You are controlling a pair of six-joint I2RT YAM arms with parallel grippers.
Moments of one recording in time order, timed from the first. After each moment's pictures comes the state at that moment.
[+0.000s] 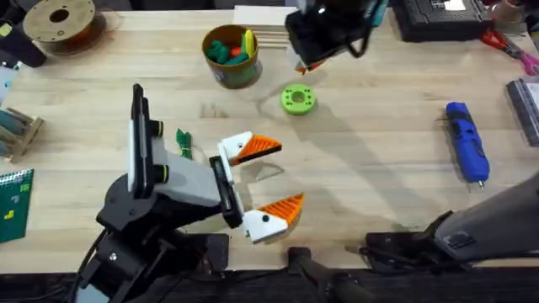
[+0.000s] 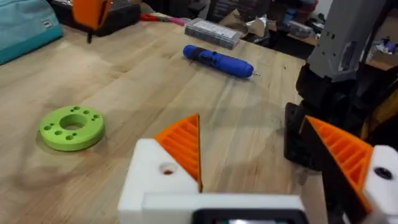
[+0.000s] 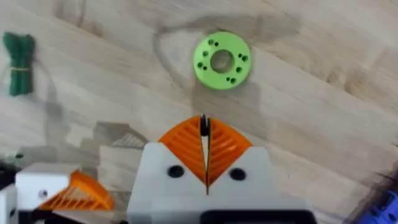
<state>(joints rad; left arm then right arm) -0.50 0.01 0.01 -0.07 0.74 -0.17 0.65 1.79 1.88 -1.36 0.10 0.22</state>
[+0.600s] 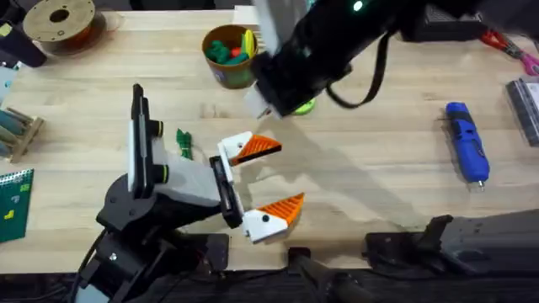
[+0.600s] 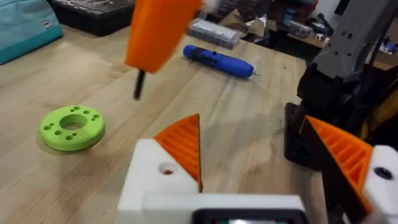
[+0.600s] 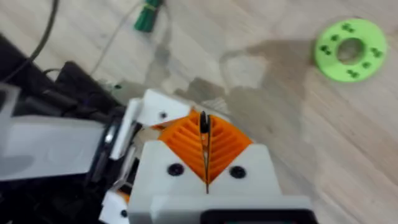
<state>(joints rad) -0.50 0.01 0.01 -0.07 0.74 -0.17 0.86 1.62 1.73 -1.26 -0.15 0.24</state>
